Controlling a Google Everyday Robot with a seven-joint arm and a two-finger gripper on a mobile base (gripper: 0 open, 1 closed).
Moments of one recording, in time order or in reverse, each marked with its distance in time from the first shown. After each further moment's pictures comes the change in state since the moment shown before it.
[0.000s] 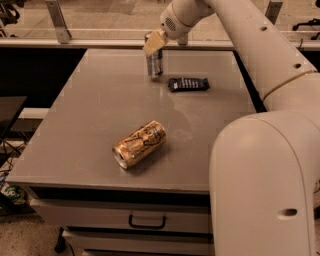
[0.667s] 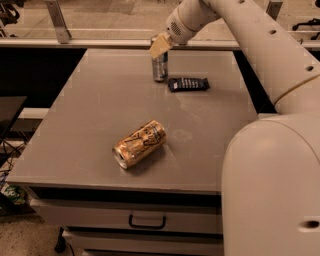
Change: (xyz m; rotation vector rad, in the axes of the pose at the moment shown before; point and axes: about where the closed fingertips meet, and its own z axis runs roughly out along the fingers) arm 0.019 -0.009 -0.005 0.033 0.004 0.035
